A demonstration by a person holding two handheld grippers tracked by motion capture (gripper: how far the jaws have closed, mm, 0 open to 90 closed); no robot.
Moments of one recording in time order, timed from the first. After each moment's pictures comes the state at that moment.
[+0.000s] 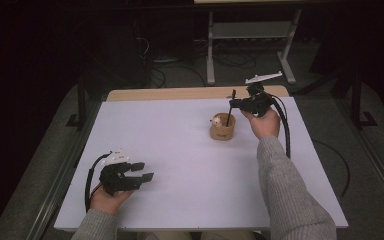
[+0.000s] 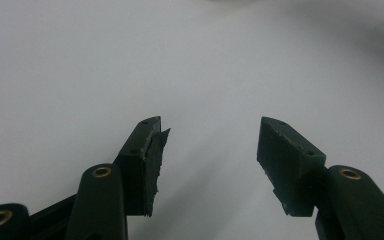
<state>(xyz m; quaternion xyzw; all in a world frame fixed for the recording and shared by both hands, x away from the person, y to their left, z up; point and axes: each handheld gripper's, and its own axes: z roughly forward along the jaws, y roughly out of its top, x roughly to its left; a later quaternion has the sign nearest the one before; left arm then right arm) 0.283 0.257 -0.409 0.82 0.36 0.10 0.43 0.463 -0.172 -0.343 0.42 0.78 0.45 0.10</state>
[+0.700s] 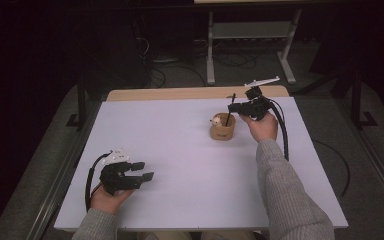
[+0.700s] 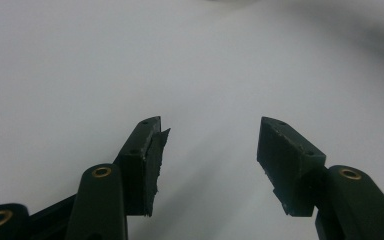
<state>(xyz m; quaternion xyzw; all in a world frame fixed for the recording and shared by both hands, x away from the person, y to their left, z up) 0.285 0.256 -0.409 0.82 0.36 0.09 0.43 0.467 -0.172 -0.362 0.43 0.78 0.44 0.08</state>
